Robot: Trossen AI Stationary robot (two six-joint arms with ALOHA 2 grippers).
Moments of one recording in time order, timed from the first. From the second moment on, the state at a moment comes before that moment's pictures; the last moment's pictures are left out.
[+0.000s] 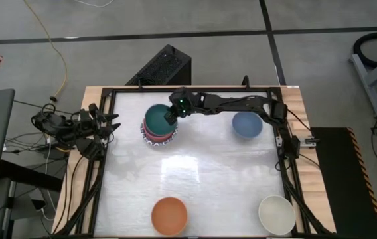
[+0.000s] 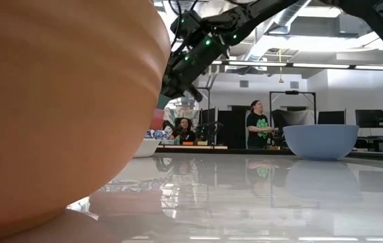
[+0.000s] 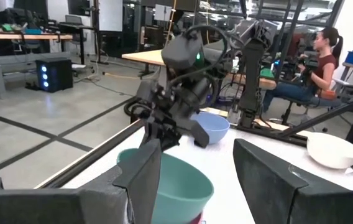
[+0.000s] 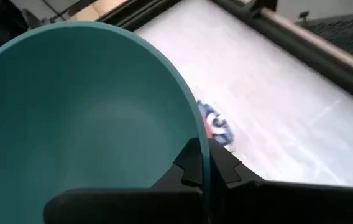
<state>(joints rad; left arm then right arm) -0.51 0.01 0.51 -0.39 -0.88 -0.07 -0.30 2.05 1.66 -0.20 0.03 0.38</state>
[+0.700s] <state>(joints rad) -0.51 0.01 0.51 -0.38 -0.88 -0.09 -0.30 2.06 1.66 -0.19 -0.03 0.38</state>
